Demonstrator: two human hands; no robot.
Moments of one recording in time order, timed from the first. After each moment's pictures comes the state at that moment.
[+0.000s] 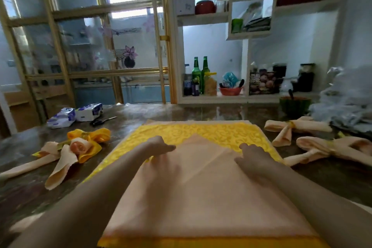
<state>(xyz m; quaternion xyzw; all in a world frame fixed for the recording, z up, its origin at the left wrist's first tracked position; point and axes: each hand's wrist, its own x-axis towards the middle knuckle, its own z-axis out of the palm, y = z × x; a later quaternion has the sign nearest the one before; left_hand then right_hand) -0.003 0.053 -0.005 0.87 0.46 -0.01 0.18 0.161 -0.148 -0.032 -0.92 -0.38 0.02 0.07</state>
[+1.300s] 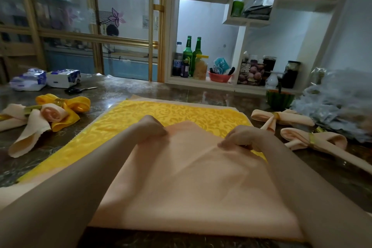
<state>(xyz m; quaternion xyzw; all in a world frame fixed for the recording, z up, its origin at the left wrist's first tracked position) 0.003 0.051 -0.032 0.79 0.43 0.16 0.42 0.173 -0.142 -0.005 -0.88 -0.32 0.26 0.22</state>
